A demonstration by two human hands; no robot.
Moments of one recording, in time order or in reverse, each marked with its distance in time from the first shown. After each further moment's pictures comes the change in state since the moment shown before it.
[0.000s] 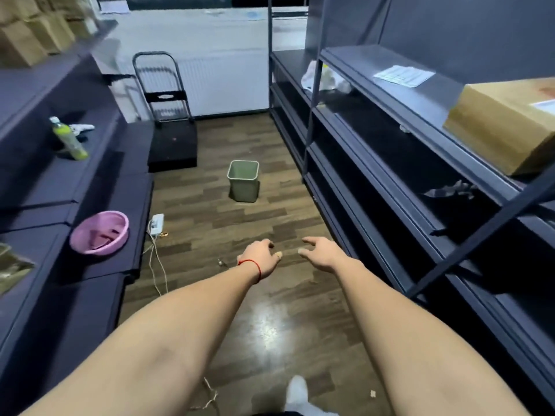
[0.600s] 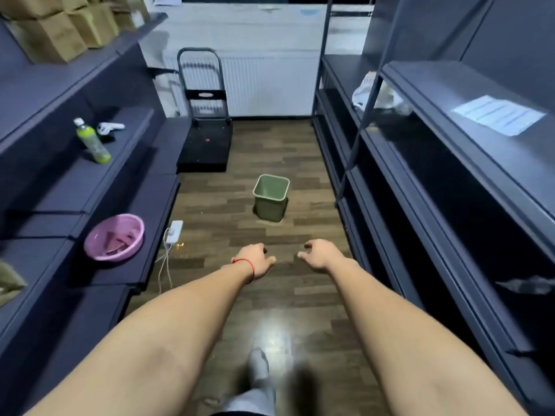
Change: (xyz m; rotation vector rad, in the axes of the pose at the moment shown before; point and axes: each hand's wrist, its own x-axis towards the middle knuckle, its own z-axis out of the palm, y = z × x) left_hand 0.228 -0.016 -0.094 0.022 -0.015 -0.165; right_hand 0.270 -0.077 -0.074 -0.219 -0.107 -0.082
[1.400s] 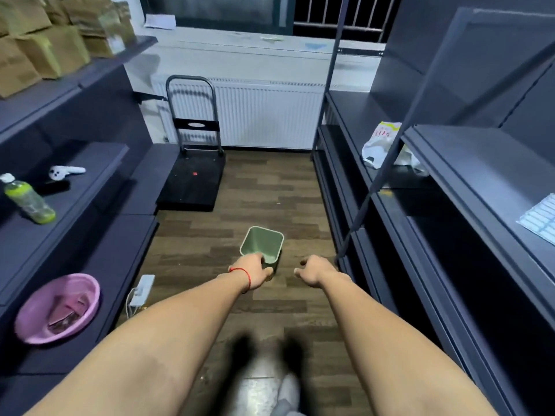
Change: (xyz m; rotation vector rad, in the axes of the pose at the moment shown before) left_hand 0.330 0.063 -0.159 -0.078 0.015 0.018; right_hand 0.311 -0.052 -0.187 -0.009 -0.034 0.063
